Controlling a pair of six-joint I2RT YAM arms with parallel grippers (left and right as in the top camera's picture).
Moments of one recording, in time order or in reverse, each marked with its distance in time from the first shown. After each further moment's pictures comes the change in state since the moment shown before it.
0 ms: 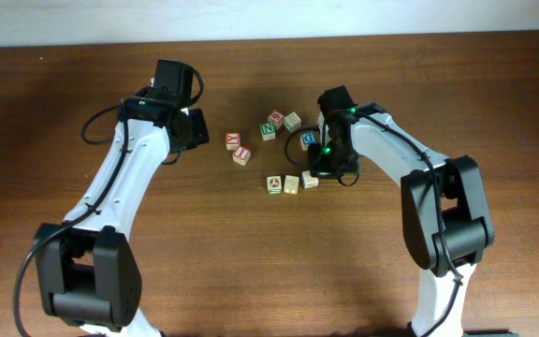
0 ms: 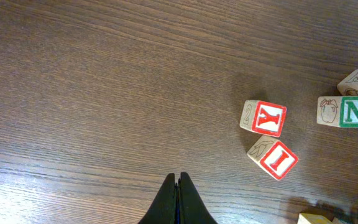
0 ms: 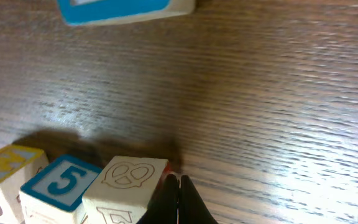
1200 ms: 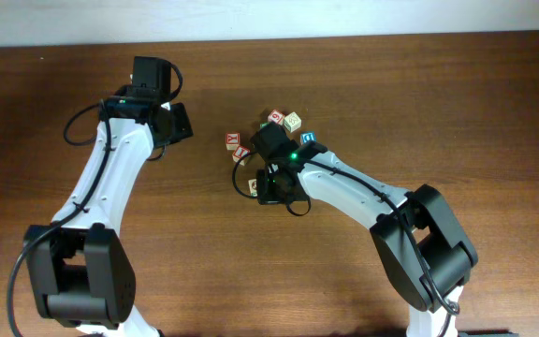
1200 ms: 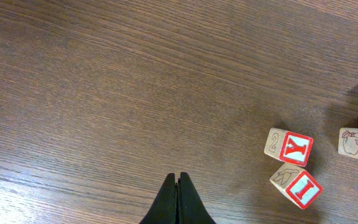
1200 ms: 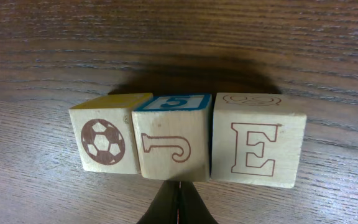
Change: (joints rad) left arm 0.082 0.000 0.000 0.041 -0.003 0.027; right arm 0.335 -0.101 -0.118 0.187 0.135 0.332
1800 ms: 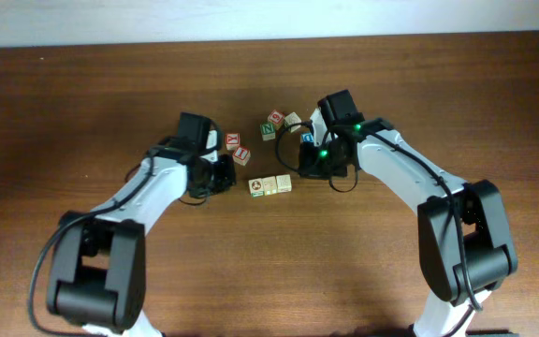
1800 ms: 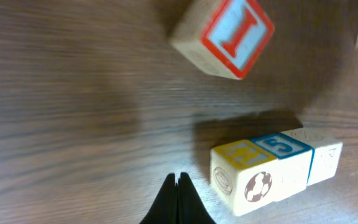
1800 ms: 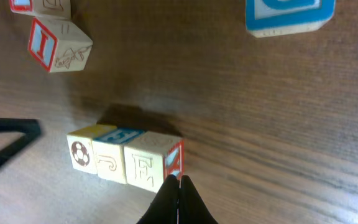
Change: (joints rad) left arm -0.143 0.003 -0.397 0.292 0.409 -0.080; right arm -0.301 -0.070 -0.052 0.042 -0.294 -0.240
